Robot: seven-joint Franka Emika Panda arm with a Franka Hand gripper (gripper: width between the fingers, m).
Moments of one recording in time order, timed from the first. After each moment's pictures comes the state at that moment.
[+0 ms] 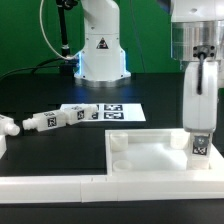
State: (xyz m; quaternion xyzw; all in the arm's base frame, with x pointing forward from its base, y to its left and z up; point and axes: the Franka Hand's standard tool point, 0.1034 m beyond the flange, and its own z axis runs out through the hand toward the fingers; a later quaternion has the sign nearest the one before) arm 0.642 0.114 0.070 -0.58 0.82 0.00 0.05
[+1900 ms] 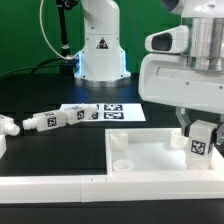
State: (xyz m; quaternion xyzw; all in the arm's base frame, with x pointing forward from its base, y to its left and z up) arm 0.644 0.107 0.071 -0.92 0.38 -0.04 0.00
